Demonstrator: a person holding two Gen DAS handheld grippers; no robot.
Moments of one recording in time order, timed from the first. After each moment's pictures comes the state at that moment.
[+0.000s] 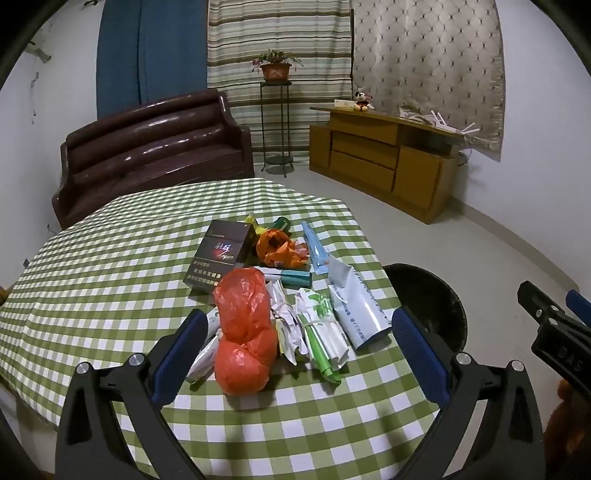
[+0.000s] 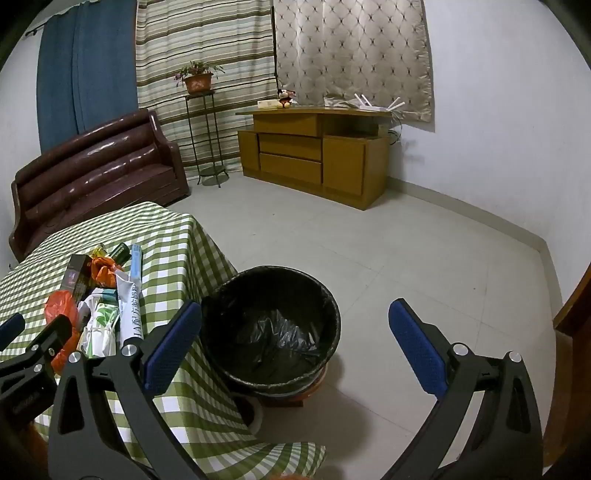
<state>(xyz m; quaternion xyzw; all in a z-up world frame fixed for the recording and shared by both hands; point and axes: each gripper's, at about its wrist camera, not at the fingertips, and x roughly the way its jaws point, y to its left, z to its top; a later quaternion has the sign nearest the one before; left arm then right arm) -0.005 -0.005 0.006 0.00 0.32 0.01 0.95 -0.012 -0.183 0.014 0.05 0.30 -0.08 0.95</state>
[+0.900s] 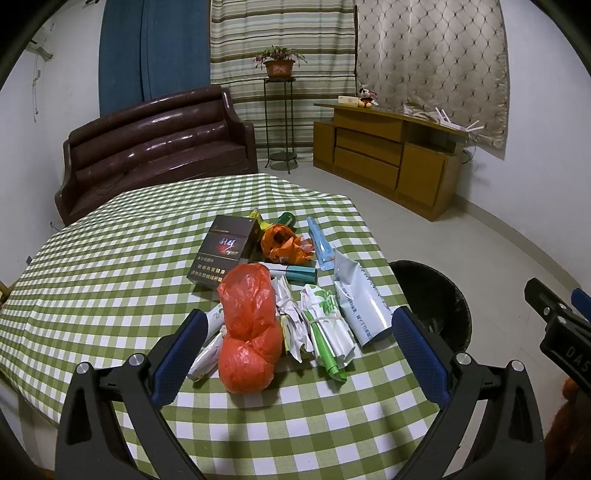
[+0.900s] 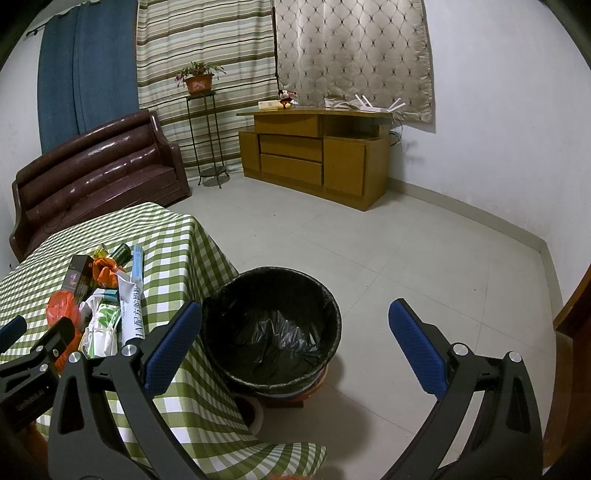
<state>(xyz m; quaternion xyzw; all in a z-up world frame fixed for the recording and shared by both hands) -0.001 0.003 -0.002 0.00 0.33 0.02 0.94 -0.013 -0.183 0.015 0.05 0.30 -0.08 0.95</state>
